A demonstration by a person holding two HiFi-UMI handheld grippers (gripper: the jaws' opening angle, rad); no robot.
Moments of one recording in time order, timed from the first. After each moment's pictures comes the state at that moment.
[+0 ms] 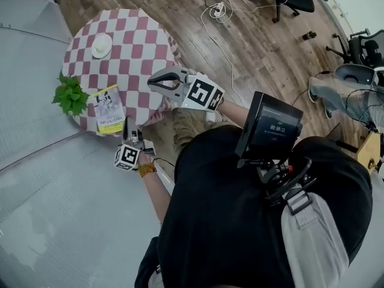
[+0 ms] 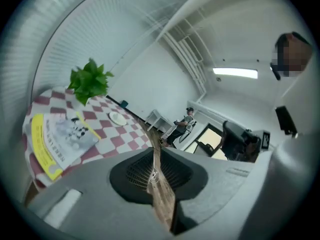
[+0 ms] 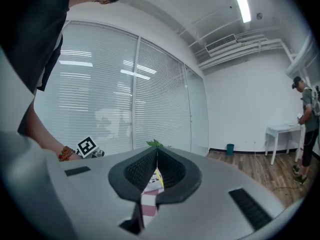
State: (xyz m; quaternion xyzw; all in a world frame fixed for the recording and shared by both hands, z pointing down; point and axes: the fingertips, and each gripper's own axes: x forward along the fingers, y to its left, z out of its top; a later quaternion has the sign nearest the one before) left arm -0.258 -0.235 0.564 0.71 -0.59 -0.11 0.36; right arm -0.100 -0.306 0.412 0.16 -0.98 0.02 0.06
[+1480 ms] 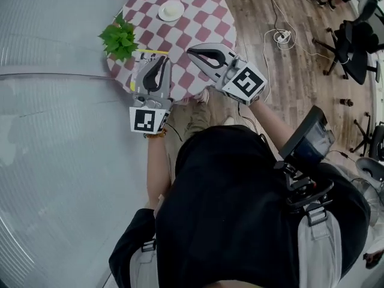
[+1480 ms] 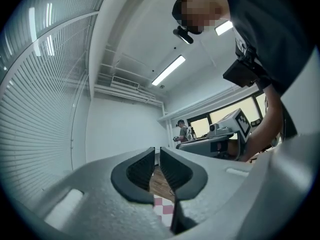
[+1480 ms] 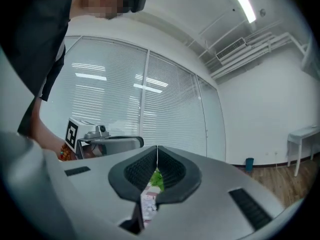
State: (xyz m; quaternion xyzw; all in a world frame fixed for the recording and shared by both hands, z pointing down) left arm -0.219 -0.309 0.342 0.81 -0.58 0.00 -0.09; right arm -0.175 -0.335 0.344 0.08 -1.00 -0.02 -0.04
